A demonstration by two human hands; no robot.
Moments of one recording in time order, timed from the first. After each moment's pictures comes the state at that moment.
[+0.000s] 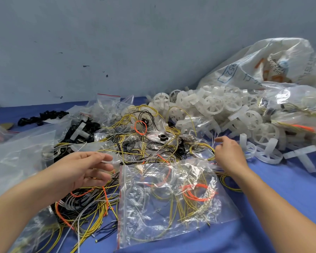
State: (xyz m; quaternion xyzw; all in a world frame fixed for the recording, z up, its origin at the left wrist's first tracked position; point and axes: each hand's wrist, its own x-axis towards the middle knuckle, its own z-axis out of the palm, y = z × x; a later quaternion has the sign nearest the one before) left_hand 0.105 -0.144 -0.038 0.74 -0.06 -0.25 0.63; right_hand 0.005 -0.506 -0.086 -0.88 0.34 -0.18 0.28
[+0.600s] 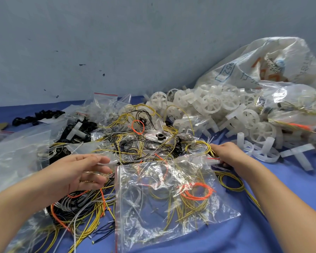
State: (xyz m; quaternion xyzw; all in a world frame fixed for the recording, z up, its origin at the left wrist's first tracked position) left_hand 0.108 -0.139 -0.042 0.73 -0.06 -0.28 0.63; right_hand 0.008 -0.524 -0.083 -0.81 0.38 -0.08 0.45
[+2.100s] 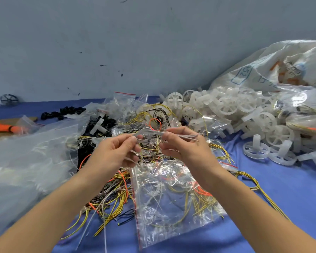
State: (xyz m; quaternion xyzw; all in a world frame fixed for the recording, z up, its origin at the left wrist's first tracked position) left_hand 0.068 -0.163 -0.026 0.70 -0.20 -0.12 0.67; right_hand -0.003 -0.353 -0.026 -0.59 0.03 -0.15 0.79
